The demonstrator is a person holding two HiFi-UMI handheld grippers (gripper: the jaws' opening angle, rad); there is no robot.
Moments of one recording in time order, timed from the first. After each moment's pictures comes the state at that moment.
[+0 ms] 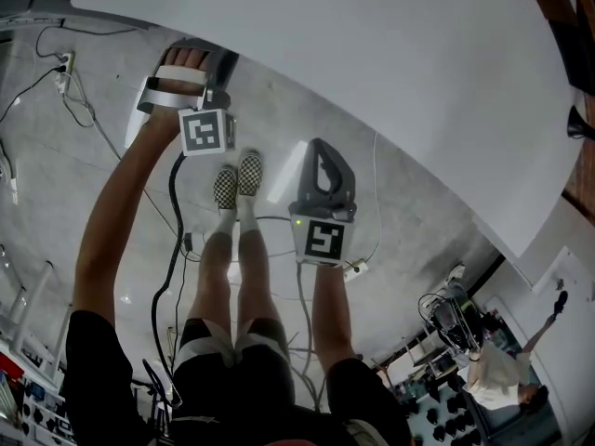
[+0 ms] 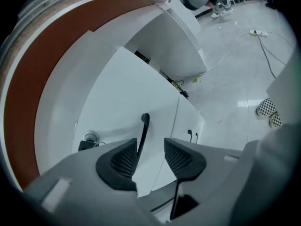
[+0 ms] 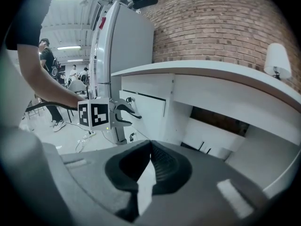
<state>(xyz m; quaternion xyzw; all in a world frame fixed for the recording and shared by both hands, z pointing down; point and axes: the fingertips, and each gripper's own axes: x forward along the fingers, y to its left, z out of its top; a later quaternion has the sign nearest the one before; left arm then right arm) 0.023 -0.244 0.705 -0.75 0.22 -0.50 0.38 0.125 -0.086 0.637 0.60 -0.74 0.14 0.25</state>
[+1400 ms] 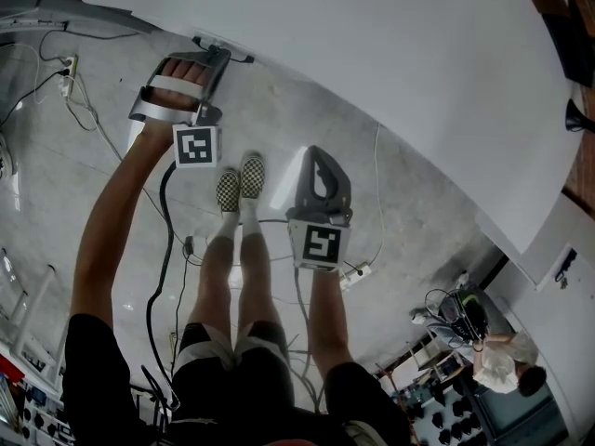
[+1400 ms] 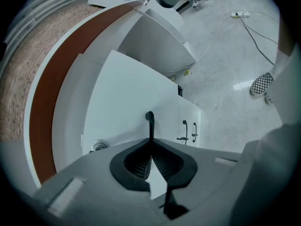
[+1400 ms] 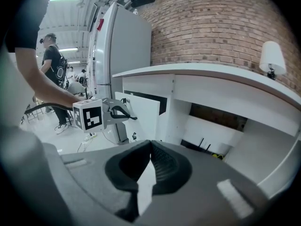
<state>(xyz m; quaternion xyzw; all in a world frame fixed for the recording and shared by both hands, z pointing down) -0.002 -0.218 0.706 -0.70 0.18 -0.53 0.46 0.117 -0.062 0.638 0.61 -0.73 0.16 0.24</state>
